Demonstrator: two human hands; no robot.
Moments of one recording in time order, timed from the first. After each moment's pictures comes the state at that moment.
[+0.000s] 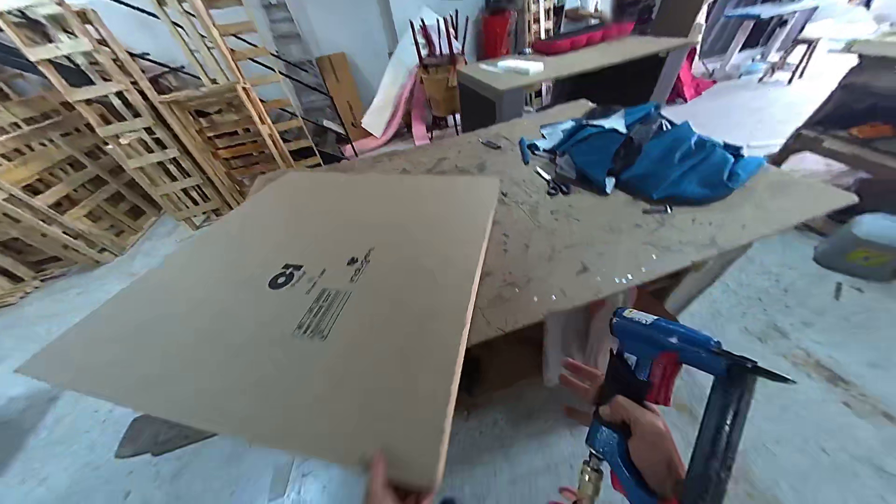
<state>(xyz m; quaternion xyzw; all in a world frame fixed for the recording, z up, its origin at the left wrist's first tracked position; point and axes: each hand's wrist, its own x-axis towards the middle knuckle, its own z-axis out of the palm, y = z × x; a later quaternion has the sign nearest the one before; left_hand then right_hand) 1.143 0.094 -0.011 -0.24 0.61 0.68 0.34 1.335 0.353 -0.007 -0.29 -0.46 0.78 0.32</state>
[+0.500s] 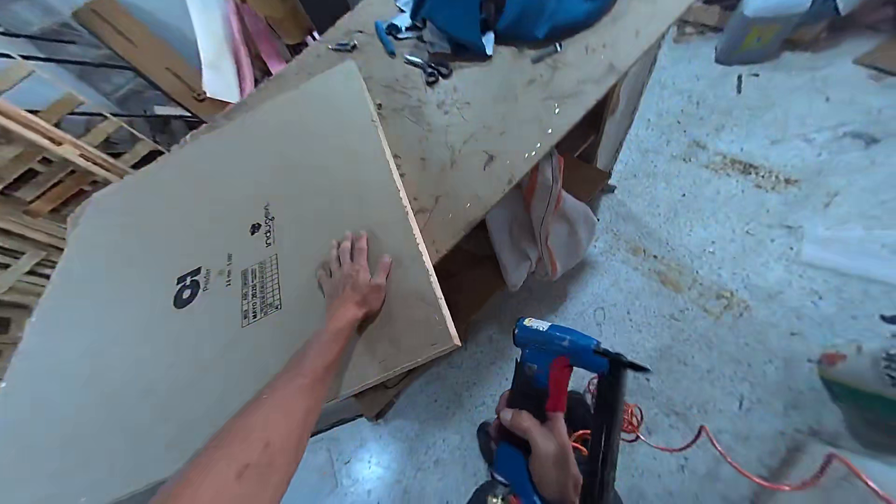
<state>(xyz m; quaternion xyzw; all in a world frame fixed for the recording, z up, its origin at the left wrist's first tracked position) 0.978 0.332 -0.050 0.52 0.85 0.03 0.04 1.313 0.201 -0.090 -0.41 -0.26 0.77 0.41</state>
